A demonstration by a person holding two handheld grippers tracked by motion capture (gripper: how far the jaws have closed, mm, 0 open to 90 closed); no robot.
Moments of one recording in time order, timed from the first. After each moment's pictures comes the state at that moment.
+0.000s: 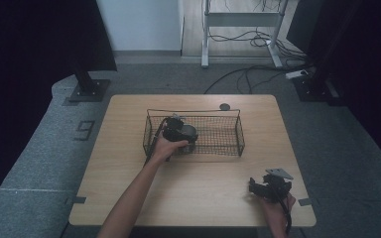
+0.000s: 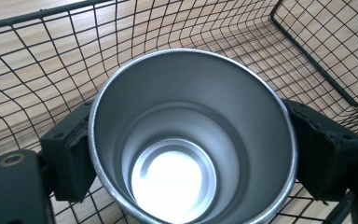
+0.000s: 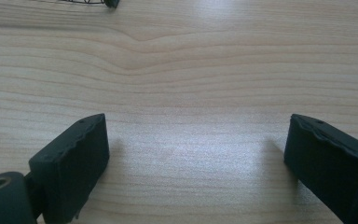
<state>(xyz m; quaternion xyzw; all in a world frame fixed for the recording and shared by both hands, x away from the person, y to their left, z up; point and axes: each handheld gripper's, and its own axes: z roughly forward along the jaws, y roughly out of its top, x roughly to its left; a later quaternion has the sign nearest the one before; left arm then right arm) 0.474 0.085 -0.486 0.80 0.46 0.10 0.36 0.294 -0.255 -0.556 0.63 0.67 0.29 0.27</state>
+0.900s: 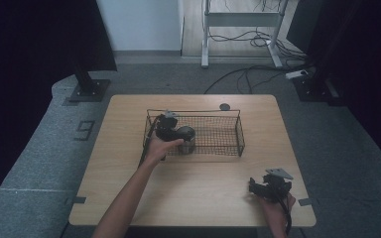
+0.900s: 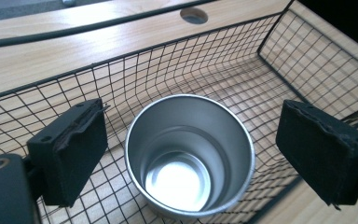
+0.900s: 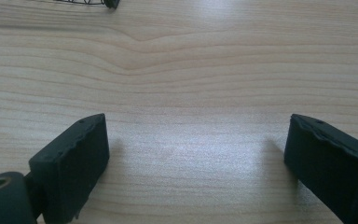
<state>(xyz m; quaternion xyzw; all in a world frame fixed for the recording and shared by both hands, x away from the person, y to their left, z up) 0.447 0.103 -0.450 0.78 0.45 0.15 0.41 0.294 -0.255 -0.556 0.63 0.67 0.29 0.27</state>
